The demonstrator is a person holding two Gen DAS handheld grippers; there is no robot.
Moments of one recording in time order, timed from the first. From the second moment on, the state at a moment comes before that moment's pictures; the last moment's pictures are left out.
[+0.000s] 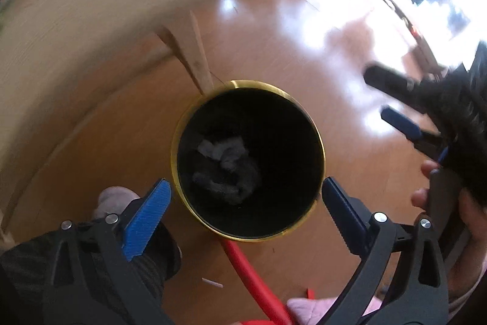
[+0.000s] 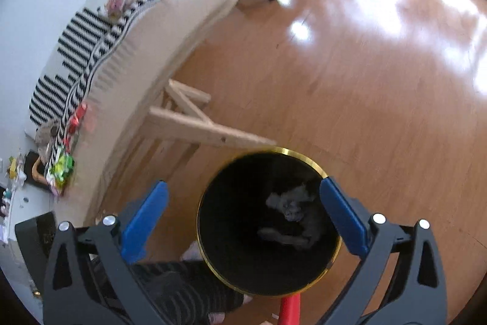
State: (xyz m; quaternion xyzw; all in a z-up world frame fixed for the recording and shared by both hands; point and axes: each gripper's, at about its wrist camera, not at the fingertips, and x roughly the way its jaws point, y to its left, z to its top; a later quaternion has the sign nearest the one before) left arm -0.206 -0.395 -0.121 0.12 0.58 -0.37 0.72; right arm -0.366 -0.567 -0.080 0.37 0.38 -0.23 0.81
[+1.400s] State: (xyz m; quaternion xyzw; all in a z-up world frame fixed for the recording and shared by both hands) left arm 0.102 -0.081 -0.076 -0.01 0.49 -0.11 0.86; right arm 0.024 -0.268 -0.069 -0.07 0.47 0.14 0.87
